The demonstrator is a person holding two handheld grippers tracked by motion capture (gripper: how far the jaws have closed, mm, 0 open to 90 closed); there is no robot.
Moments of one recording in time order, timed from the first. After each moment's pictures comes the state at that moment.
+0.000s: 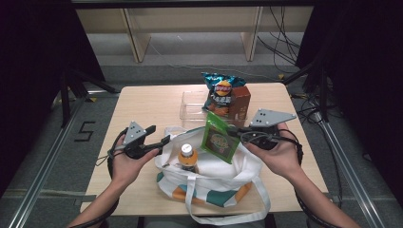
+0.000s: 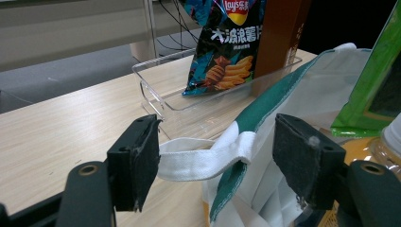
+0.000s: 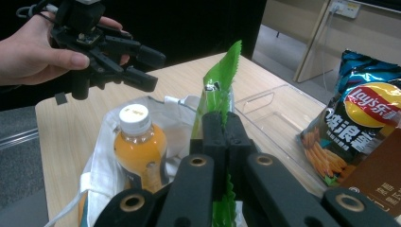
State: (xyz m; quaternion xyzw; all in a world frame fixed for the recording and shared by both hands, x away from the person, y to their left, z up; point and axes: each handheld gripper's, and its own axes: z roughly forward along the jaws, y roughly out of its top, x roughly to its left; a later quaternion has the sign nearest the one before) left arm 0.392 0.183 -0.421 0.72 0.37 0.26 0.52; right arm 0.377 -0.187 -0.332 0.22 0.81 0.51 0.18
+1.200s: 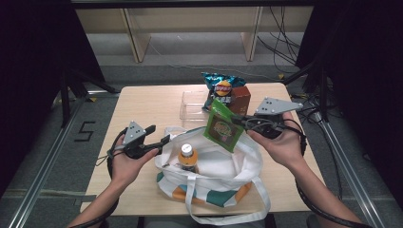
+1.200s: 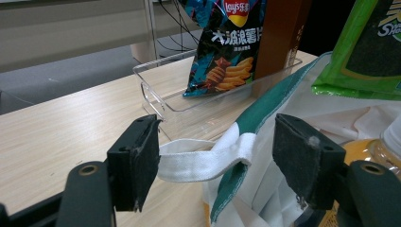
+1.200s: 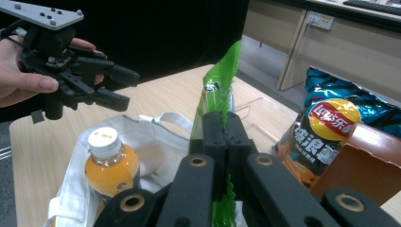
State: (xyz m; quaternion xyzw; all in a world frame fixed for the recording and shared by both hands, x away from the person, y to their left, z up) left arm 0.392 0.184 -0.420 0.72 0.38 0.26 0.52; right arm 0.395 -0.195 -0.317 0.24 0.79 0.53 0.21
